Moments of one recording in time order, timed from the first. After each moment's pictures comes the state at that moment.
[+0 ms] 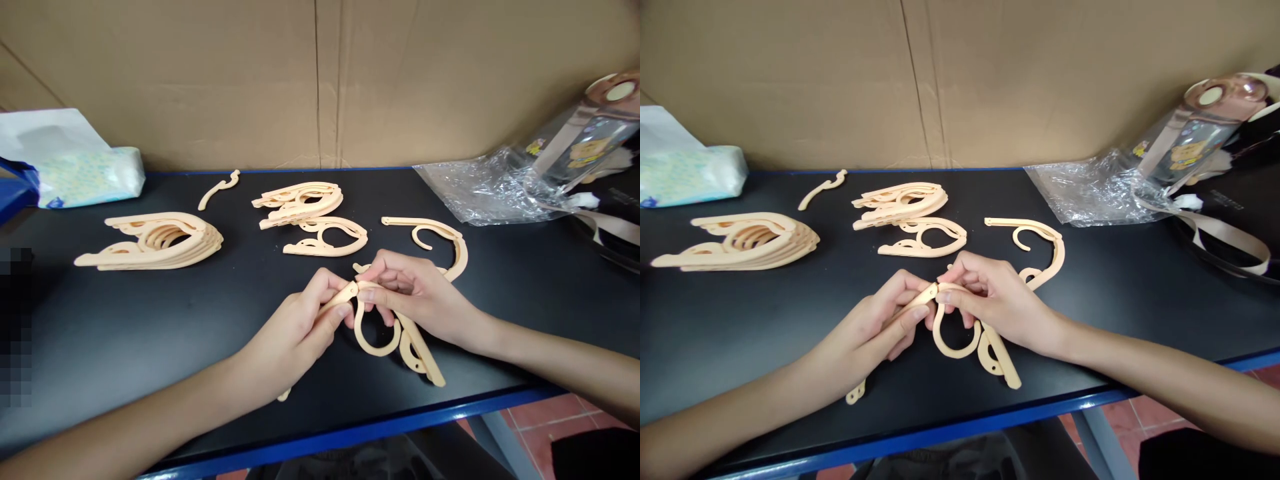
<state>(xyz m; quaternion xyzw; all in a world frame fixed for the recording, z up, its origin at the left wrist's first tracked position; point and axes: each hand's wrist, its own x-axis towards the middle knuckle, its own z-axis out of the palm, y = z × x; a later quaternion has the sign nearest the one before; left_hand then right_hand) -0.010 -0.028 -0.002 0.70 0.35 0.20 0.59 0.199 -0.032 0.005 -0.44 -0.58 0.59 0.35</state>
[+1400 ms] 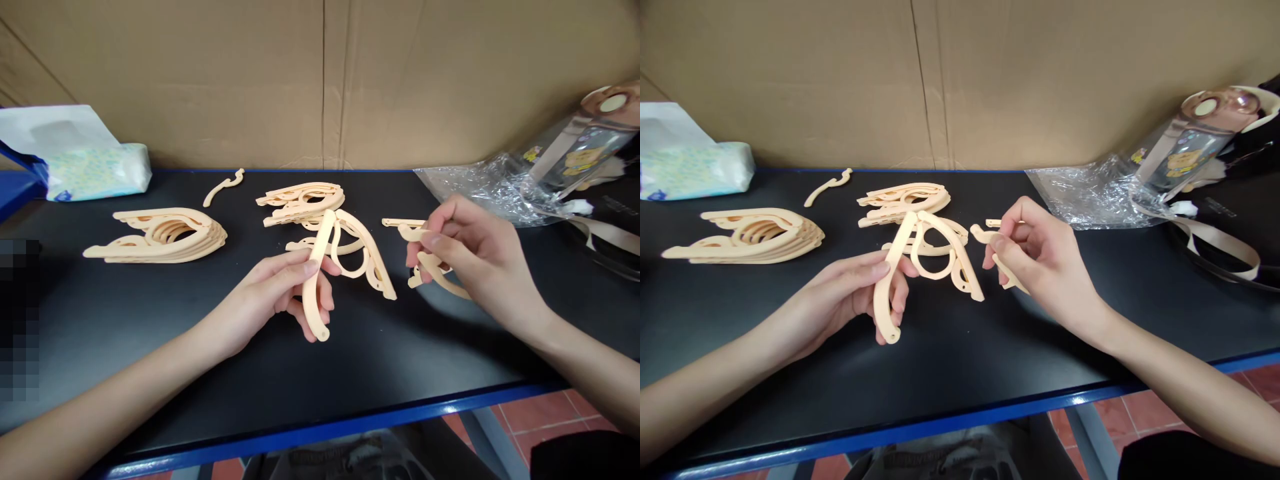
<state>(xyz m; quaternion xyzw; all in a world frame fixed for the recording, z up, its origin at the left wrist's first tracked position) -0.025 -0.004 0.020 0.49 0.33 0.26 0.76 0.225 -0.030 0.040 -0.52 -0.61 0.40 0.45</state>
